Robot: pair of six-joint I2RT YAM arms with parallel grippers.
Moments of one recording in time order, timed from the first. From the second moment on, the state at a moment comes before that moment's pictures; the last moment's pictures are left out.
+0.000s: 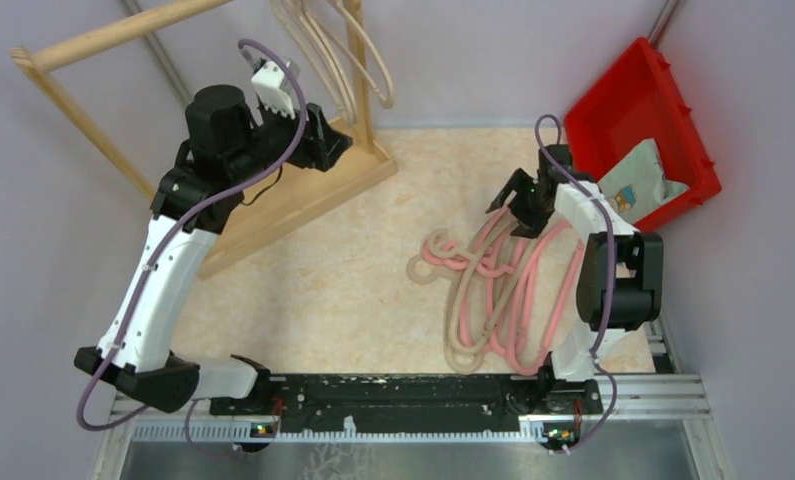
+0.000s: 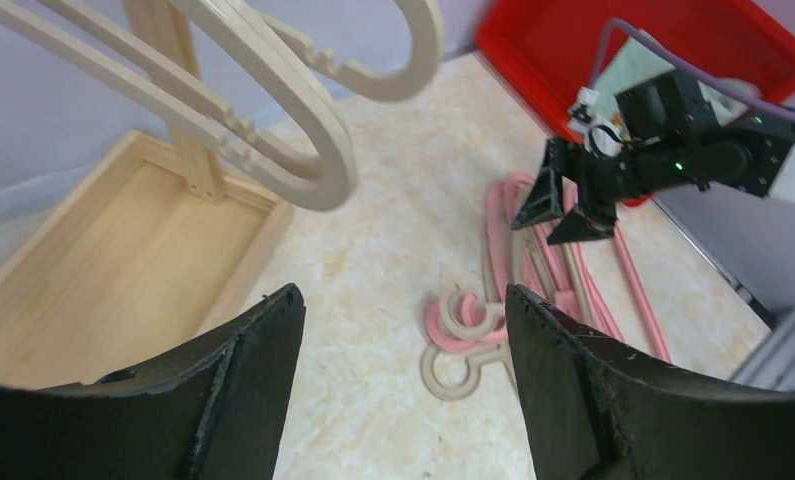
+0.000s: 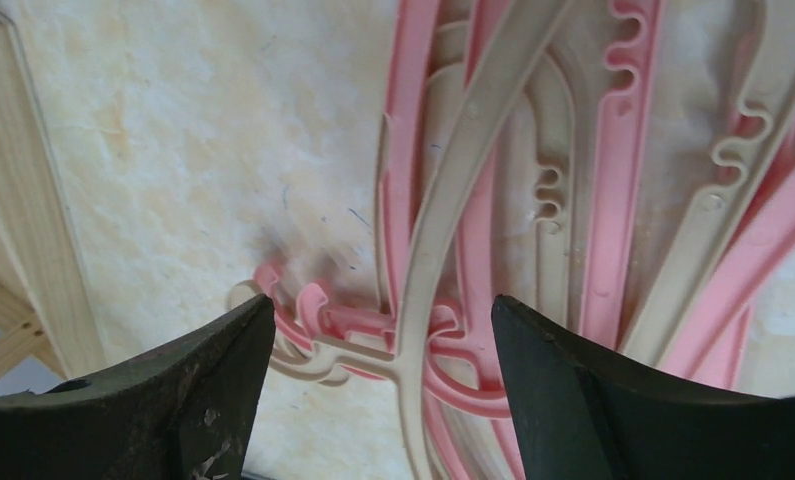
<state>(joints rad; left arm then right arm) -0.44 1.34 1.78 -0.62 0.19 -0.15 0.01 1.72 1.25 -0.62 -0.28 0.68</state>
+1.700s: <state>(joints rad) -0.56 1.33 1.08 -0.01 0.67 -0.27 0.22 1.82 1.54 -0.27 -0.47 1.12</state>
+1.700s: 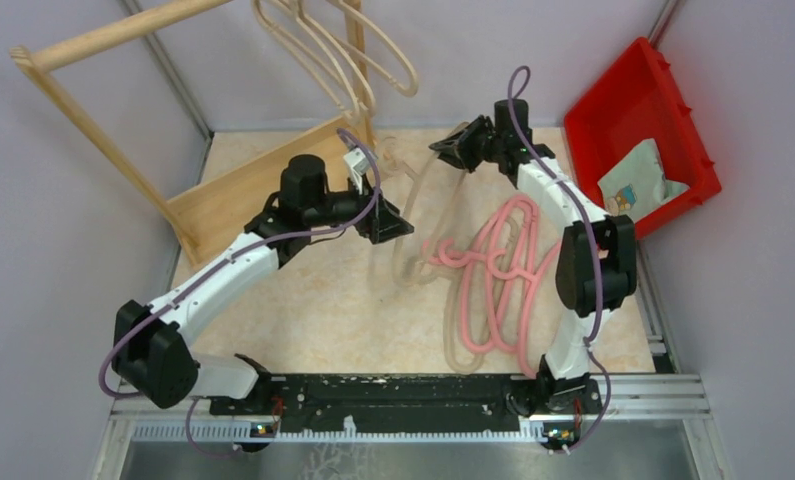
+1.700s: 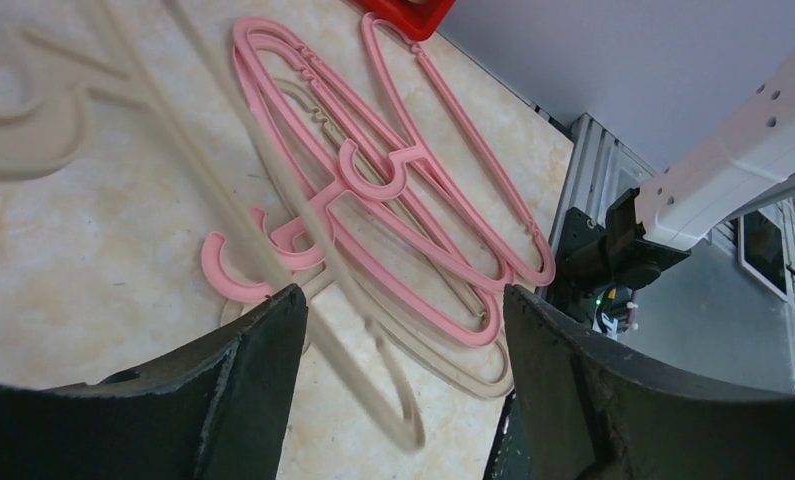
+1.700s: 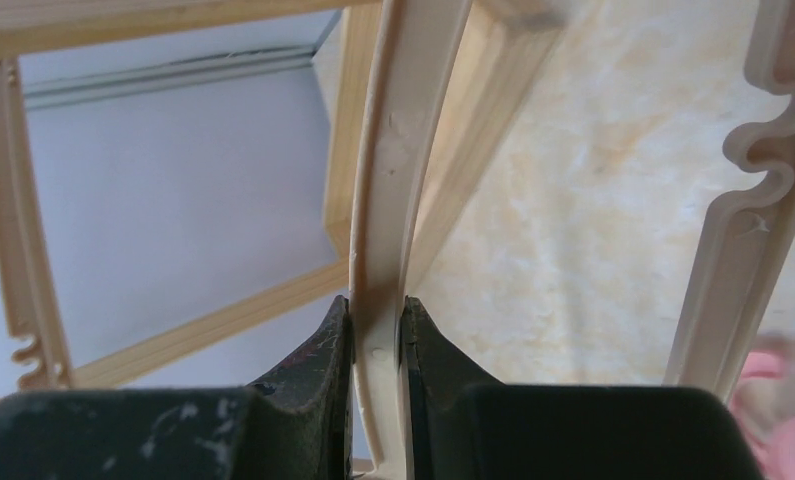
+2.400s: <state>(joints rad) -0.60 1.25 1.02 -0.05 0.55 -0.24 0.25 1.81 1.49 -0.07 -0.52 1.31</state>
